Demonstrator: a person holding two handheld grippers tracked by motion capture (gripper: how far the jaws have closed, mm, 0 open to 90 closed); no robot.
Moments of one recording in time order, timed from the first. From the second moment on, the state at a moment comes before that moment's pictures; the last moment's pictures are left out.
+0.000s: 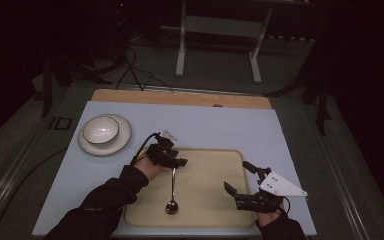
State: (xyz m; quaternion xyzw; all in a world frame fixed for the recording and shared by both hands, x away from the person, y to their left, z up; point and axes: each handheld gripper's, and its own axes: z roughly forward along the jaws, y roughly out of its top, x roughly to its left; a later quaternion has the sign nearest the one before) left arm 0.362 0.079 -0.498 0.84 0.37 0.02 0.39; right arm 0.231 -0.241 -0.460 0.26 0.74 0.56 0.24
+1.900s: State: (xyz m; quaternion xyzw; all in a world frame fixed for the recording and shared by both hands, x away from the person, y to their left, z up) left arm 0.256 0.160 -0.424 0.81 0.28 0.08 0.52; right arm 0.231 -0.238 -0.461 0.26 0.75 0.56 0.24
